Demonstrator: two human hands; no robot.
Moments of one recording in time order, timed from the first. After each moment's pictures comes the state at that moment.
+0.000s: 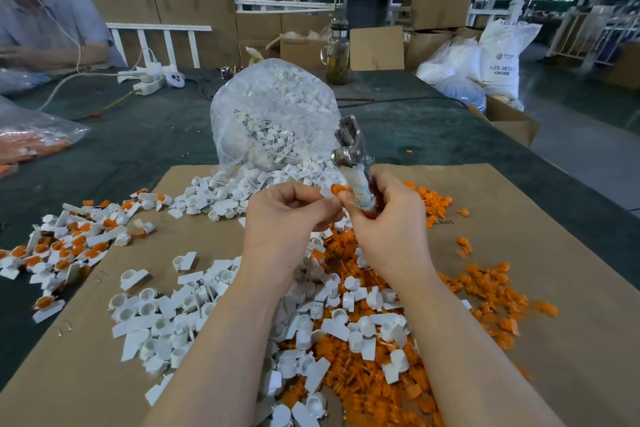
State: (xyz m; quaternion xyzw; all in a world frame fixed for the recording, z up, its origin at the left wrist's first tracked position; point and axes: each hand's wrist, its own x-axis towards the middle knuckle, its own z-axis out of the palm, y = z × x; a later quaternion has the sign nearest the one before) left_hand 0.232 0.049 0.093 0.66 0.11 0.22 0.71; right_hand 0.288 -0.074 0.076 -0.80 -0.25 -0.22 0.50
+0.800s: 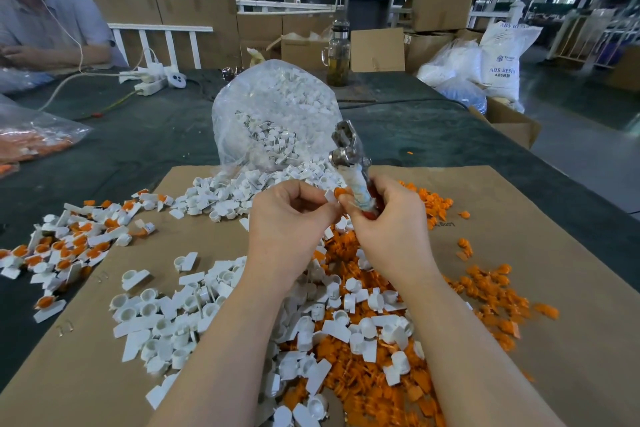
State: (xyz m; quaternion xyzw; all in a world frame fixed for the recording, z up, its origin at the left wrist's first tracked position) left_hand 0.229 0.044 0.097 0.73 0.14 0.24 0.62; right_hand 0.288 -0.075 0.079 -0.82 -0.24 -0.20 0.48
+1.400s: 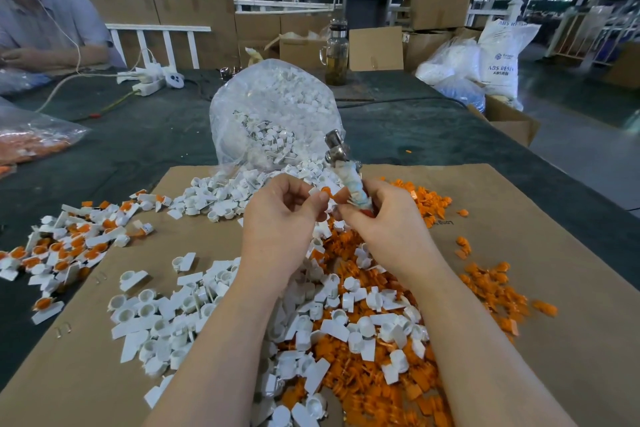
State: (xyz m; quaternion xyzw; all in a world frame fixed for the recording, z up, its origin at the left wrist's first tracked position) left_hand 0.235 0.051 0.091 0.76 0.17 0.27 0.57; right_hand 0.288 -0.081 0.087 -0.82 -0.25 -0.05 0.50
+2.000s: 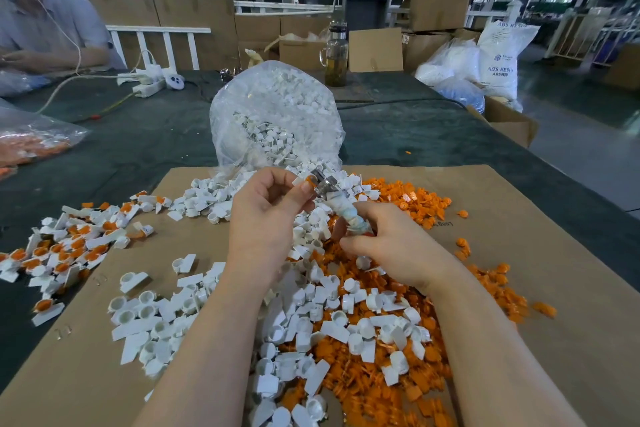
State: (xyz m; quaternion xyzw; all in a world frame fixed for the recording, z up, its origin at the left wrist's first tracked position) left_hand 0.234 0.064 0.091 0.67 0.09 0.29 0.67; right_hand 0.288 -0.096 0.093 -0.85 -0.32 0.10 0.40
